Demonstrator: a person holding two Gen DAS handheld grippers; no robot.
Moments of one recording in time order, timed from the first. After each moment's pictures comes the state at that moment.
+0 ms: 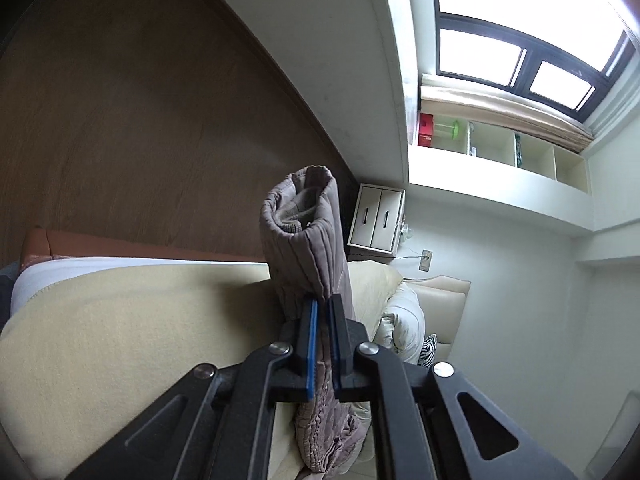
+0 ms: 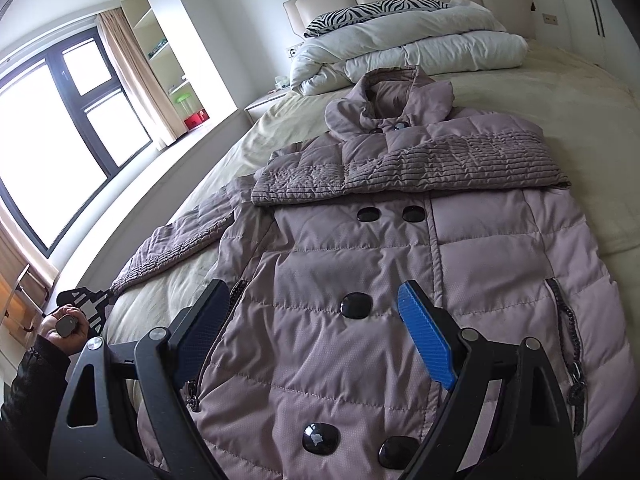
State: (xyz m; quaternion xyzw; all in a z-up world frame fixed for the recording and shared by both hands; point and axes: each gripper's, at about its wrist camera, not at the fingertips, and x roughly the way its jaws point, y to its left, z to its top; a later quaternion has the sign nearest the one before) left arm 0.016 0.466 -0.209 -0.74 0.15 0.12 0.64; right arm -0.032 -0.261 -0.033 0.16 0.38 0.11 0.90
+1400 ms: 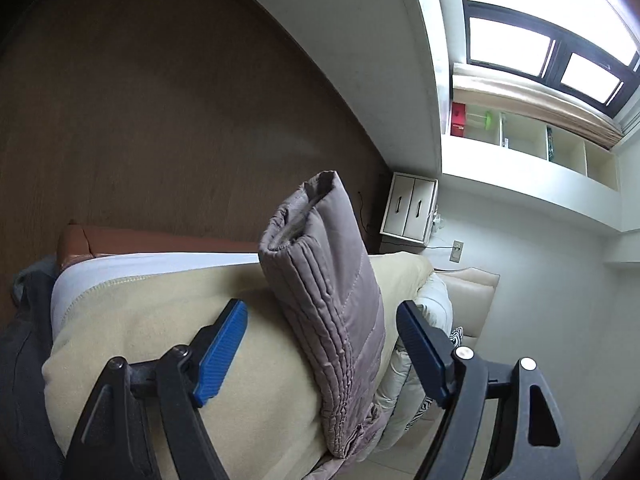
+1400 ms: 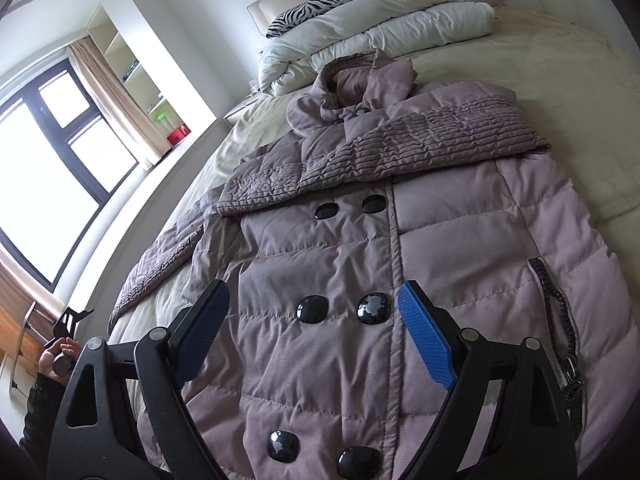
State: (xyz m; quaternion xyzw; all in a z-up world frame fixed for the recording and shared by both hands) left arm 0.007 0.480 -0.222 -0.75 0.21 0.15 0.61; right arm -0.022 -0.302 -0.056 0.21 0.39 0.08 0.89
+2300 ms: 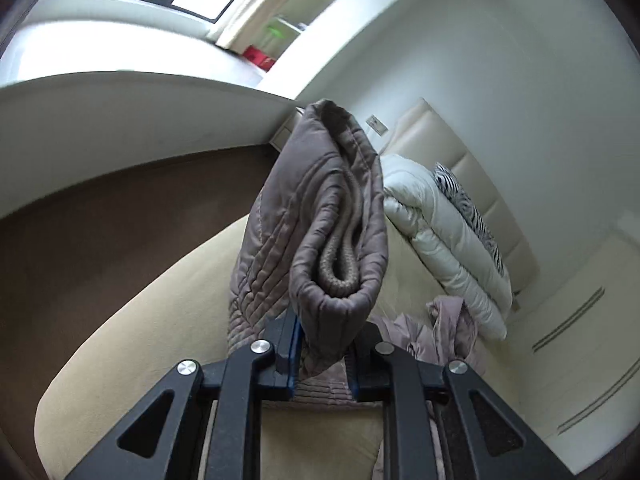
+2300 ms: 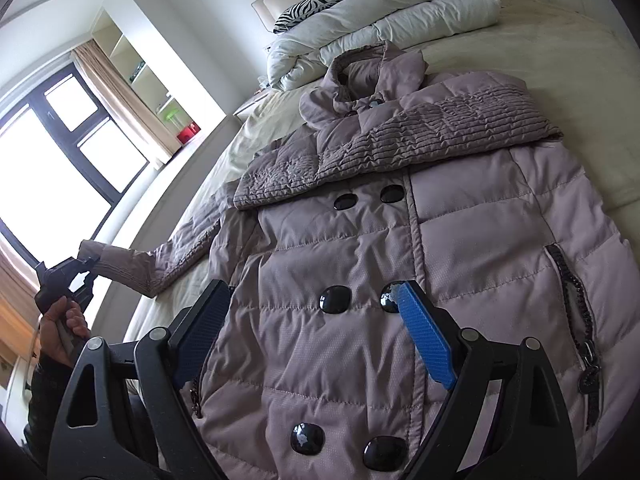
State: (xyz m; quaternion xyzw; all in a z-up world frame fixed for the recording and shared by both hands) left arm 0.125 0.304 -0.034 -0.32 0.27 0.01 0.91; right arm -0.022 -0.302 -0.054 0.24 0.40 0.10 0.88
